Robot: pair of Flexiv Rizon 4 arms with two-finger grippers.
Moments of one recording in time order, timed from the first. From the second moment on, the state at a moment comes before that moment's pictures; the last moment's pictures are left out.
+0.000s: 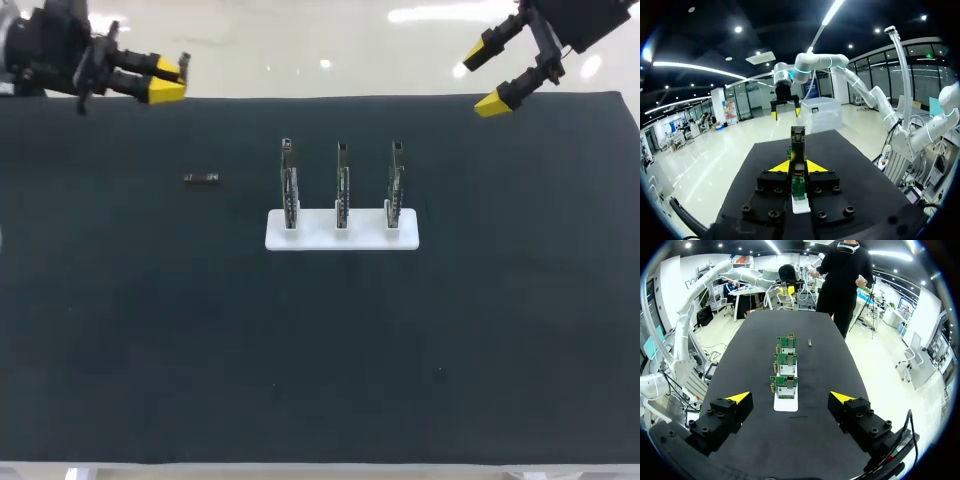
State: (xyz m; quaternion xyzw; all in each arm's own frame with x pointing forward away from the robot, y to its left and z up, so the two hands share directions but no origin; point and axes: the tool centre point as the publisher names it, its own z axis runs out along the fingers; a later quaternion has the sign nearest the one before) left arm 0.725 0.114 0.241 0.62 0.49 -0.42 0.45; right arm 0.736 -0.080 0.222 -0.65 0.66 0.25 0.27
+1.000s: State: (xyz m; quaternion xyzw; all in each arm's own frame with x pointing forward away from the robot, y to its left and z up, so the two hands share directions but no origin) left arm 0.722 0.001 0.218 0.56 0.46 -0.48 0.49; right arm 0.736 -0.080 0.222 -0.65 0.66 0.25 0.27
